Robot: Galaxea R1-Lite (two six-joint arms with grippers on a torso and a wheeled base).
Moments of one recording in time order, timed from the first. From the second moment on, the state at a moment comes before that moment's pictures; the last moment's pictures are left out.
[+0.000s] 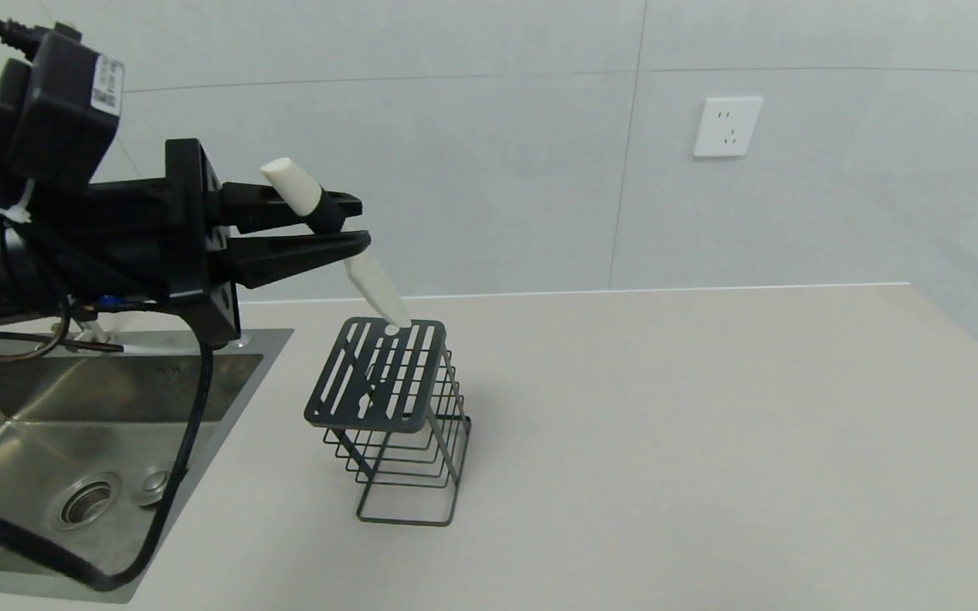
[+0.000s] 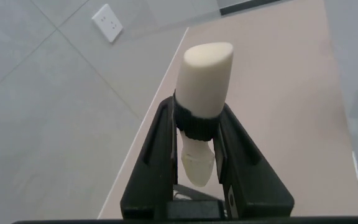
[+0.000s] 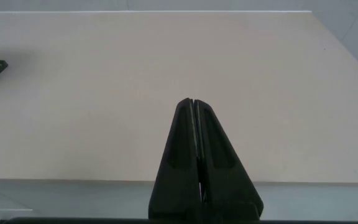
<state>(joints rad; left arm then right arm) -0.20 1.46 -1.08 -0.29 -0.92 0.66 0.00 0.00 0.00 0.00 0.02 -0.02</state>
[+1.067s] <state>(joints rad) -0.24 1.52 -1.09 -0.23 -0.91 0.72 0.00 0.00 0.00 0.00 0.02 -0.02</state>
